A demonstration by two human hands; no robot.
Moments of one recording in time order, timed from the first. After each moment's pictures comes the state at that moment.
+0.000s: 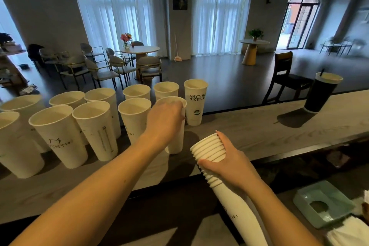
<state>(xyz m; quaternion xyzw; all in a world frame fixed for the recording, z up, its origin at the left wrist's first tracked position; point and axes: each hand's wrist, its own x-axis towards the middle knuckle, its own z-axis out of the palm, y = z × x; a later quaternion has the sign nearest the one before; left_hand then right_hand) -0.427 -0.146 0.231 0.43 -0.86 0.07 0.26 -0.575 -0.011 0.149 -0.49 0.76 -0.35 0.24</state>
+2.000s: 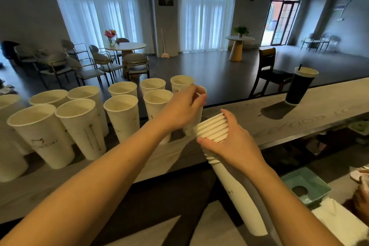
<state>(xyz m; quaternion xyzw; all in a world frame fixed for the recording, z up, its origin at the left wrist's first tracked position) -0.470 -0.120 0.258 0.25 -0.88 -0.27 0.29 -0.583 0.018 0.202 -0.49 0.79 -0.36 0.10</state>
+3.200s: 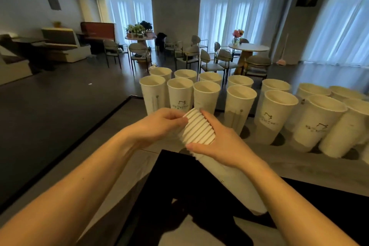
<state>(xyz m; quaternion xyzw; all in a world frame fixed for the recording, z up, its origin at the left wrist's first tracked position) 0.251 -0.135 0.242 0.49 -0.71 -0.43 0.29 0.037 -0.139 0.208 -0.77 0.50 -0.23 0.32</state>
